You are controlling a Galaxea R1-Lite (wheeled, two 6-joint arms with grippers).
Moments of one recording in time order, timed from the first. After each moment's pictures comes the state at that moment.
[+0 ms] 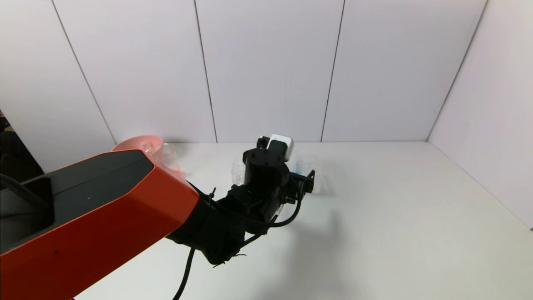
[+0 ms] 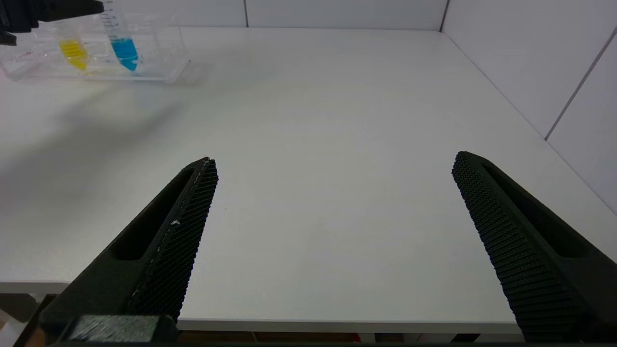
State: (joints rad) left arm -0.80 2.20 -1.15 -0.94 0.32 -0.07; right arm 0.00 0.00 0.00 0.00 0.00 0.00
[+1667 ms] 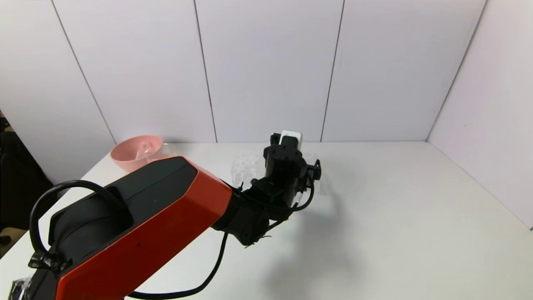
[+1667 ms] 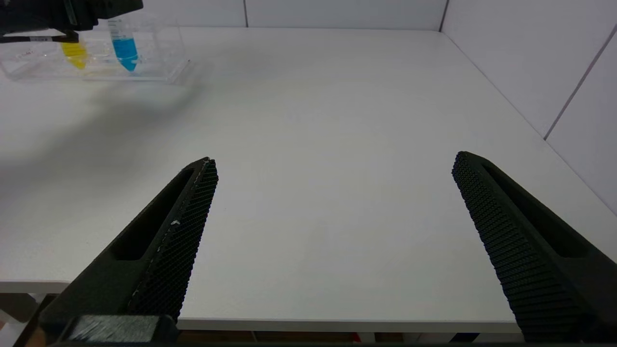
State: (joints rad) left arm -0.78 2.37 -1.43 -0.88 0.42 -0.09; right arm 0.00 0.00 0.00 0.00 0.00 0.00
